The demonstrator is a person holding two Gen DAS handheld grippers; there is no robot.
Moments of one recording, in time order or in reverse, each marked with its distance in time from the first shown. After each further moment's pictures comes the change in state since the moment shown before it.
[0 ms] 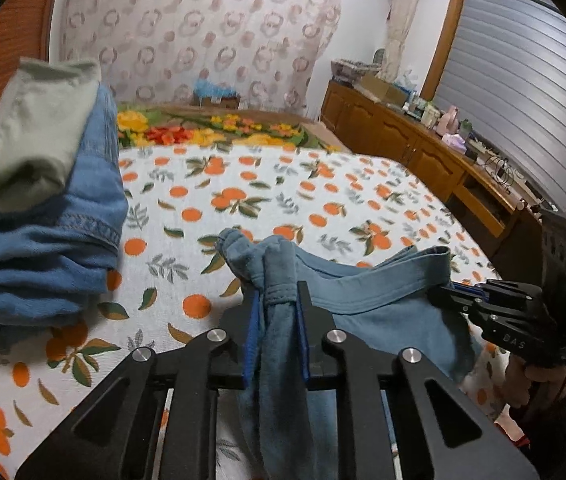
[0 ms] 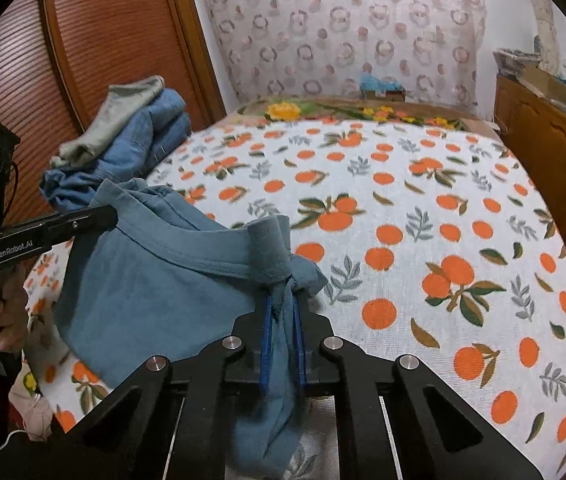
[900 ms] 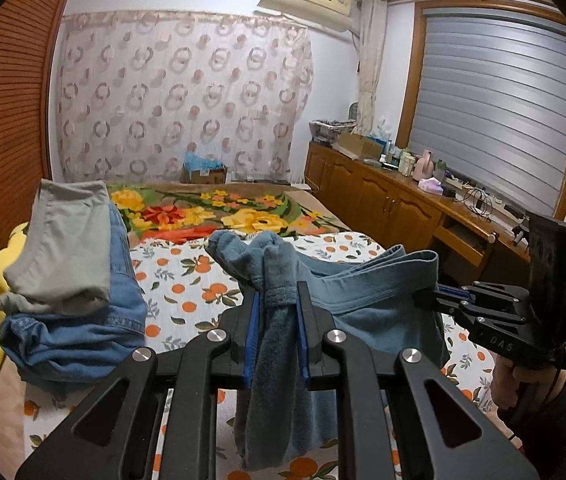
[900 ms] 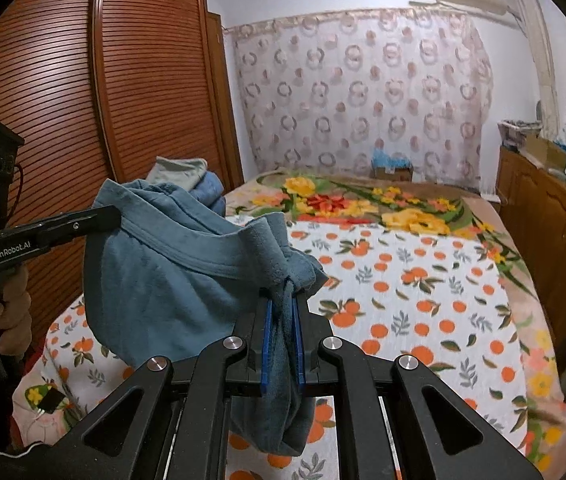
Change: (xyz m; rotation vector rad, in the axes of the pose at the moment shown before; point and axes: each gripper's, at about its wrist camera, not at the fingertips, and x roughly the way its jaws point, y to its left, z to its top) left arm -0.086 -0.033 0.035 0.093 -0.230 -0.011; right arm -0.094 0.027 0.011 -0.099 -0.239 0.007
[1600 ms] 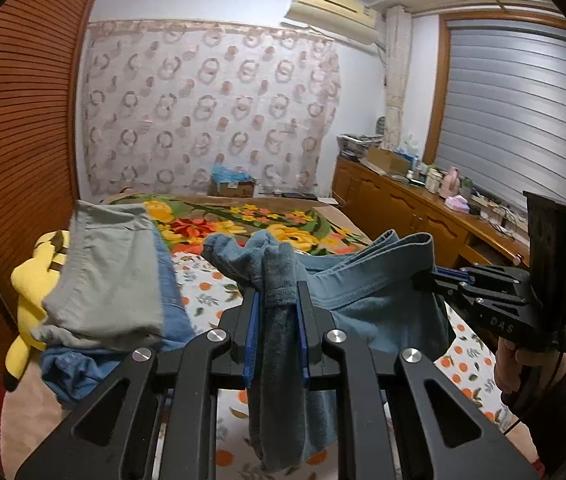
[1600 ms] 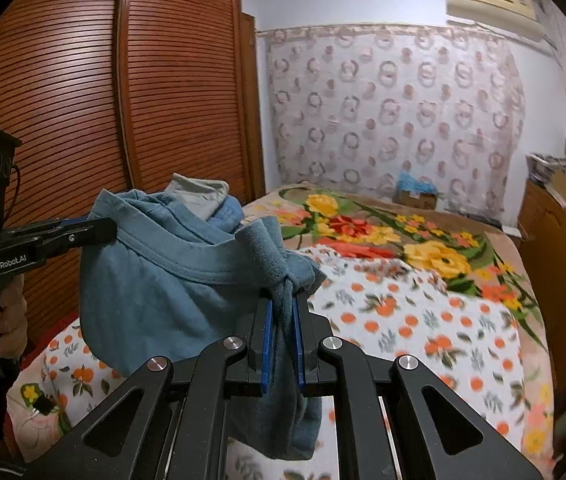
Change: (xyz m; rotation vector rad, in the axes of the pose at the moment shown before) left arm -0.006 0.044 0.025 -0.037 -0.045 0.103; right arm 0.058 0.003 0.059 -0.108 -0.015 0.071
